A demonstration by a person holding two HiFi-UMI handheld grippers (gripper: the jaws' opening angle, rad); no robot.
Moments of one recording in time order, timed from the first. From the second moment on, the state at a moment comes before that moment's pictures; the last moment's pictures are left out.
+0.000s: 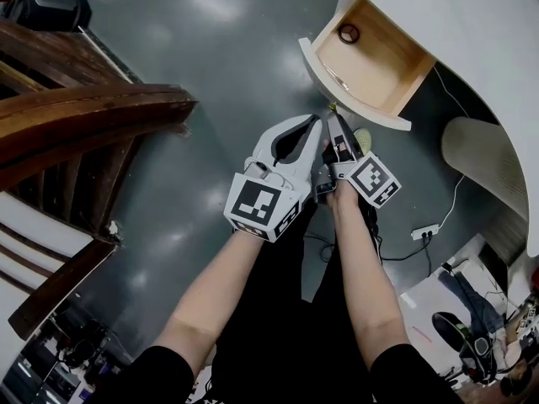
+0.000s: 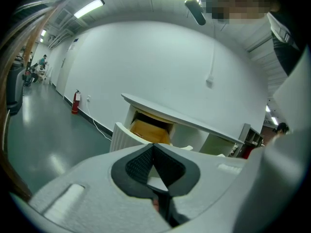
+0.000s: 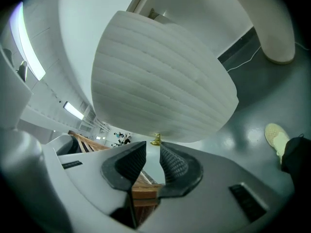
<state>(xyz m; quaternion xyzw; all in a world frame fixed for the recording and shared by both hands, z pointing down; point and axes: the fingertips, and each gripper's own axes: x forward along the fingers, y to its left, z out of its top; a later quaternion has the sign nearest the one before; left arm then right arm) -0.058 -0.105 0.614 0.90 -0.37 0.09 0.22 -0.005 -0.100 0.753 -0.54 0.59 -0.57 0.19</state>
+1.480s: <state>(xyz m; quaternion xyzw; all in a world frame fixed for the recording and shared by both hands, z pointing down) -0.010 -0.126 0.280 0.91 -0.36 0.06 0.17 0.036 -0.129 0.292 -0.50 0.82 -0.27 0.07</state>
